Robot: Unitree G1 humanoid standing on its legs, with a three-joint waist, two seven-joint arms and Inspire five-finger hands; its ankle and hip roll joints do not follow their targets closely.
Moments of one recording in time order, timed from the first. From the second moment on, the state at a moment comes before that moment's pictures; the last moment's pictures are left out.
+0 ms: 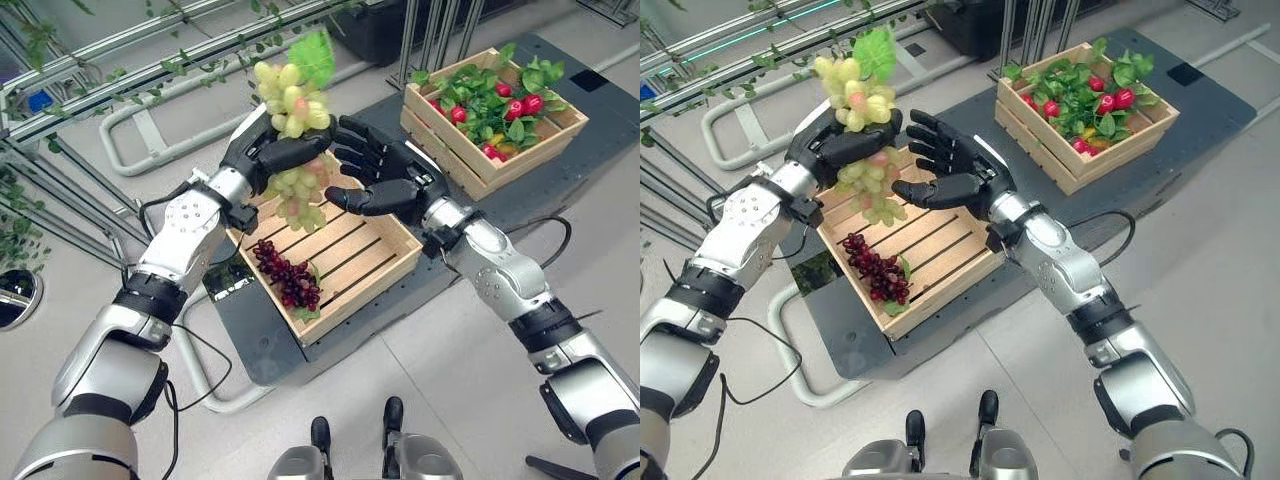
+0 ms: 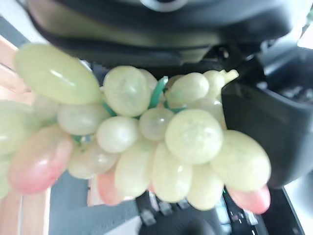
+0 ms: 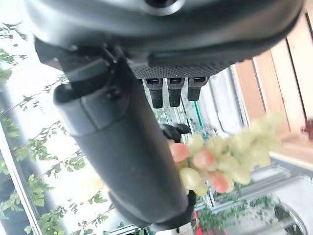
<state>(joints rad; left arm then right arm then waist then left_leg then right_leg) -0.93 0.71 -0.47 0.51 -0.64 -0.18 -0.25 -0.82 -0.53 0.45 0.27 0.93 0.10 0.15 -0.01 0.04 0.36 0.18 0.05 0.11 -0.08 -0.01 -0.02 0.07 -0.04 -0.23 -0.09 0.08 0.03</state>
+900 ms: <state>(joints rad) -0.94 0.61 -0.47 0.38 -0.64 -0.18 -0.17 -0.83 -0.41 0.50 0.28 1.04 0.19 0.11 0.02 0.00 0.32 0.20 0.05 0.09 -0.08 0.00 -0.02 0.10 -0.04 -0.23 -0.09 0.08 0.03</state>
